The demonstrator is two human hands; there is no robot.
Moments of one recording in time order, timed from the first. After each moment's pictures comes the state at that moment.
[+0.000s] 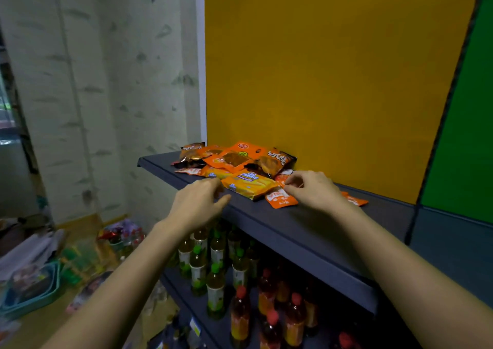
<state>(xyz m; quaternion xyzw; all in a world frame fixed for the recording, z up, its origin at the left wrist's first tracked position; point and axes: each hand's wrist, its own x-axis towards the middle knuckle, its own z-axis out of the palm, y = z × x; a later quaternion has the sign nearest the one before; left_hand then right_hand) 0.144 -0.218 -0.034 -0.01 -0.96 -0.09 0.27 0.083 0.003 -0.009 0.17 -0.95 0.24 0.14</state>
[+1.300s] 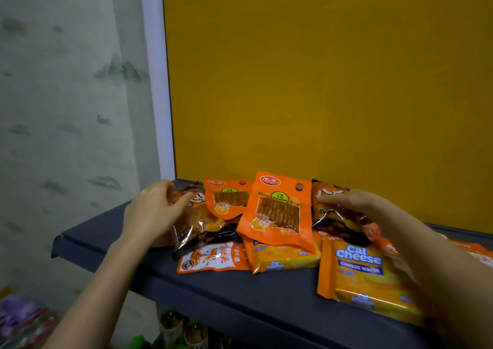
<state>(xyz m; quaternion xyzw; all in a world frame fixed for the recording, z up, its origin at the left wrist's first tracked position) -0.207 -0.486 -0.027 -0.02 -0.94 -0.25 0.25 -0.184 -0.134 -0.007 -0.24 -0.87 0.42 0.03</state>
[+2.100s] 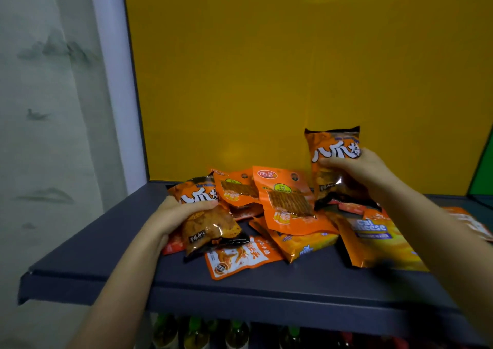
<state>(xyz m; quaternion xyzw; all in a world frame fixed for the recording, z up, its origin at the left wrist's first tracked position) -0.260 -0.503 -0.041 -0.11 -0.77 -0.61 -0.12 -0.134 -0.209 0.022 -0.21 -0.77 0.52 0.32</state>
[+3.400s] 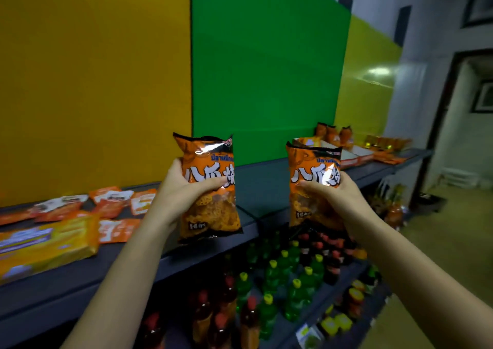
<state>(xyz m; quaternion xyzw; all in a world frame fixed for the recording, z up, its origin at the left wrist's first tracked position) 0.080 -0.130 -0.001 -0.46 -0.55 -0.66 -0.24 0.322 -0.014 -0.011 -0.39 -0.66 0.41 0.50</state>
